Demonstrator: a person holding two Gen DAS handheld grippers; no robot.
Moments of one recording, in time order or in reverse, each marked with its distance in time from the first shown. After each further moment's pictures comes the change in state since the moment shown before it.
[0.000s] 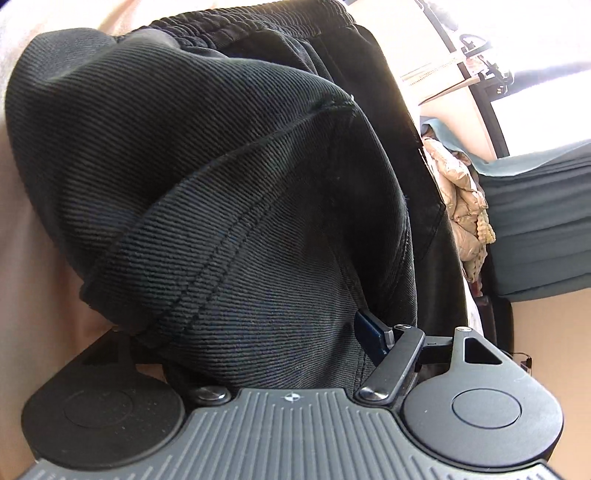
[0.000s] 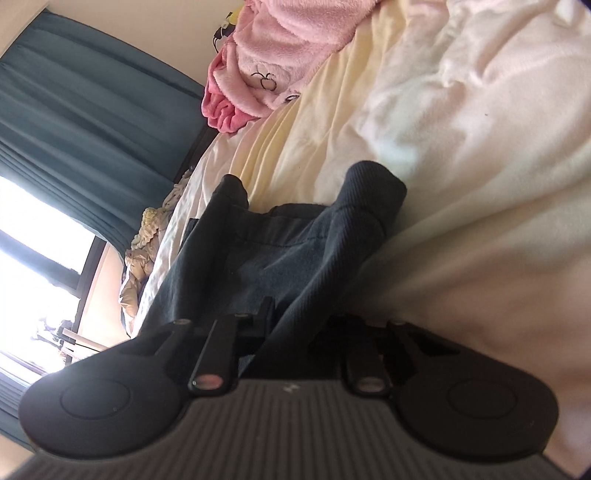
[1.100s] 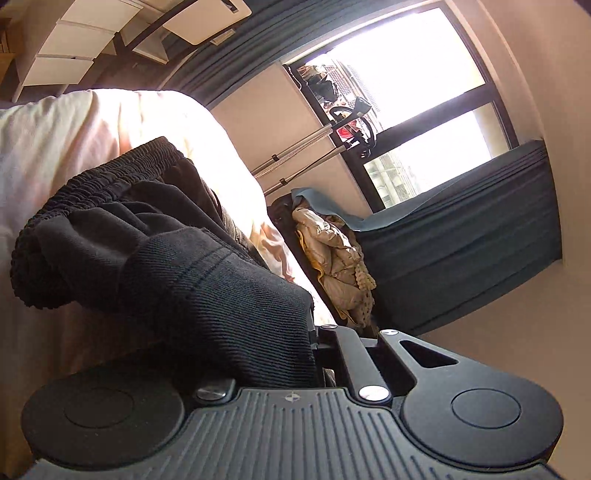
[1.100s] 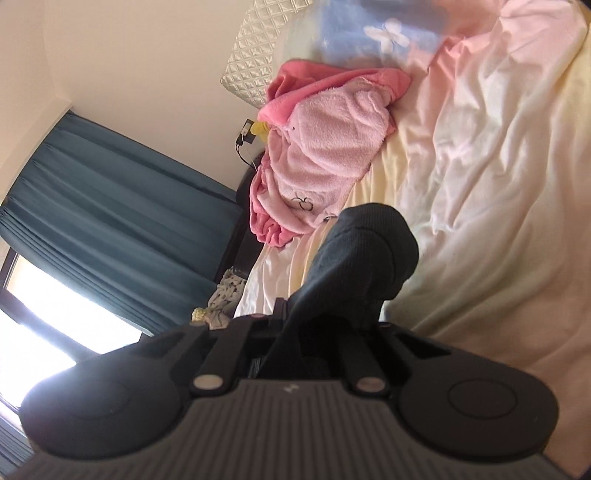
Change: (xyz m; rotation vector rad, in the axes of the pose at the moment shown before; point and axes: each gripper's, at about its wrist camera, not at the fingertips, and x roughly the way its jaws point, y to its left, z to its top) left arm -0.161 -0.044 -0.057 0.088 -0.280 -0.336; right arm -0.137 0.032 0.026 0.122 -0.306 0.104
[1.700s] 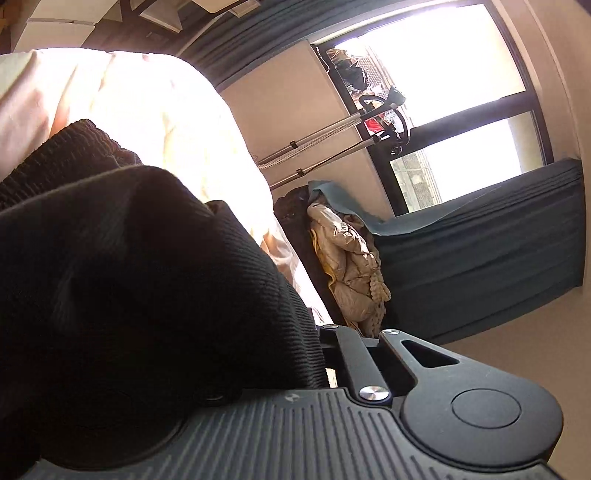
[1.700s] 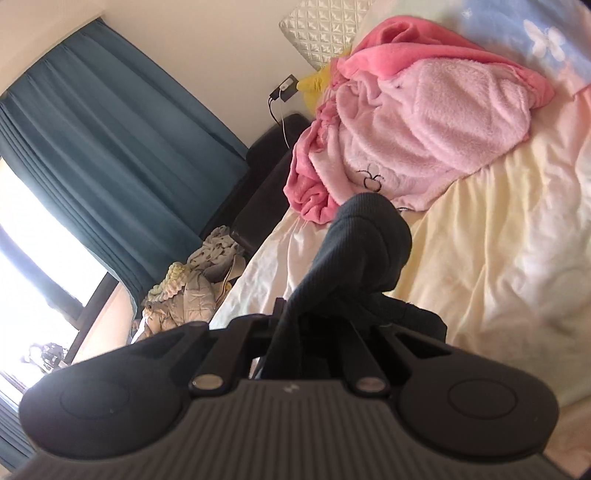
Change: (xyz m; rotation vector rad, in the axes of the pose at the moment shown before) left arm 0.193 0.006 0.082 -0.100 0.049 0.064; right arm 0.190 0.120 -0.036 -0.285 0.120 -0.100
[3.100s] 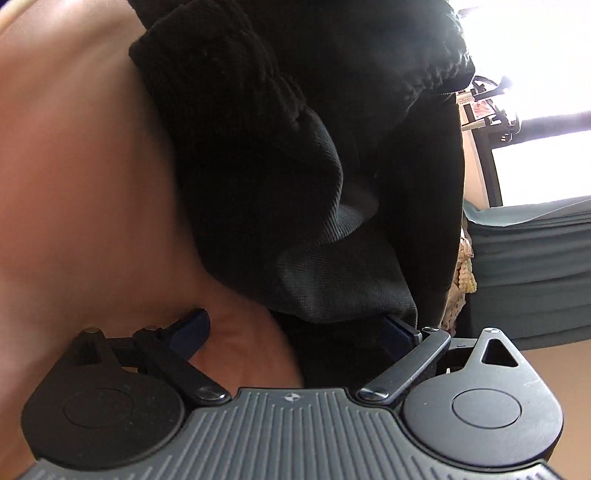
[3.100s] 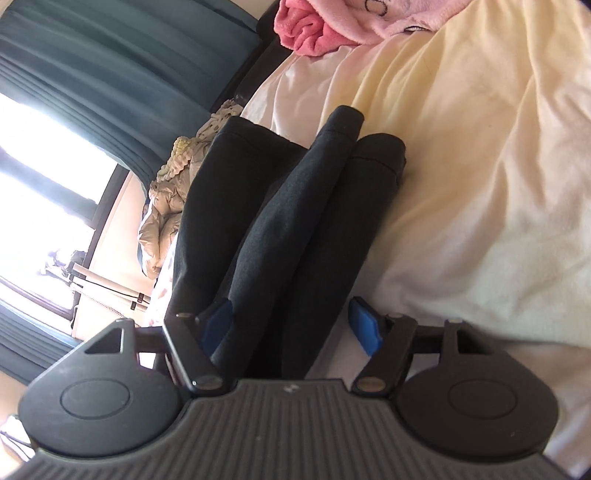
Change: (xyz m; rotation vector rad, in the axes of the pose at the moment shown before) left arm 0.053 0.094 -0.030 -0.164 0.065 0.202; right arm 0.060 -0.059 -0.081 0.001 0.409 0.129
